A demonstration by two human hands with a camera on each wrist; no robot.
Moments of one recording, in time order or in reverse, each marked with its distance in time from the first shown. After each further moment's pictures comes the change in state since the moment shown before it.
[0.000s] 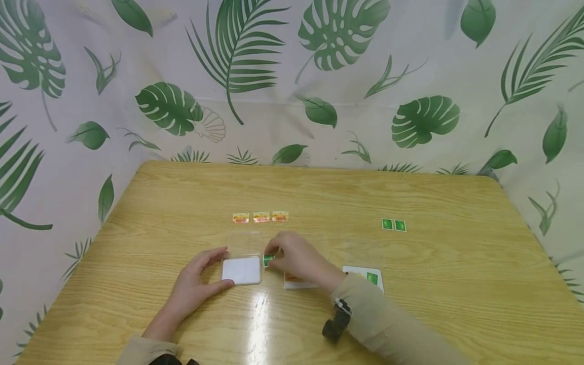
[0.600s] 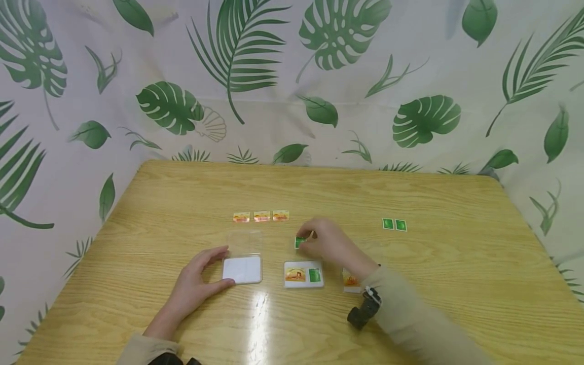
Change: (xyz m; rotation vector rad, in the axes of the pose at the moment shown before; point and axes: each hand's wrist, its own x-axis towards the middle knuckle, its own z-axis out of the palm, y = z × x) left_hand 0.000 0.001 -0.001 -0.001 -0.003 0.019; right_hand -0.017 0.038 -0.041 0.037 0.078 0.176
